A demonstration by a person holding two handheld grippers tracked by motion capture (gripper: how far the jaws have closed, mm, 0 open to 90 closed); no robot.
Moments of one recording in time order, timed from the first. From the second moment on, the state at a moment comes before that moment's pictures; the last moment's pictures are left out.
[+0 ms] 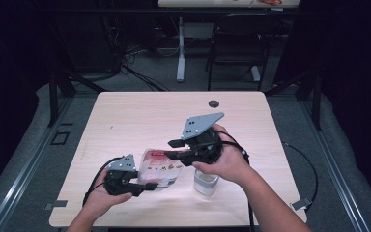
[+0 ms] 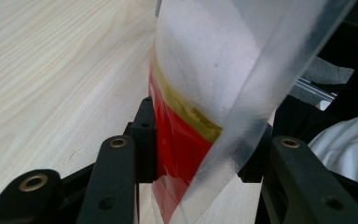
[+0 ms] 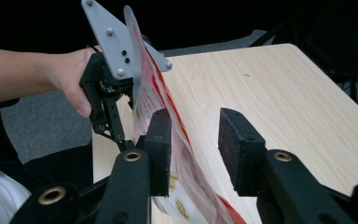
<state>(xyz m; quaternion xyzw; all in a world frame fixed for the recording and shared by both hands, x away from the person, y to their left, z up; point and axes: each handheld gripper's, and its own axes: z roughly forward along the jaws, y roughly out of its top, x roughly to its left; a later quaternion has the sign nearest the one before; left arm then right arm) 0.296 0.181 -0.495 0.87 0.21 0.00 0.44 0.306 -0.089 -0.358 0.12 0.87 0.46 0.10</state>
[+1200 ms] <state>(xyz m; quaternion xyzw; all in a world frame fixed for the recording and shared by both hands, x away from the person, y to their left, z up) 0.292 0.176 -0.493 0.90 0.23 0.01 0.37 0.284 -0.139 -0.406 0.17 0.81 0.54 0.17</state>
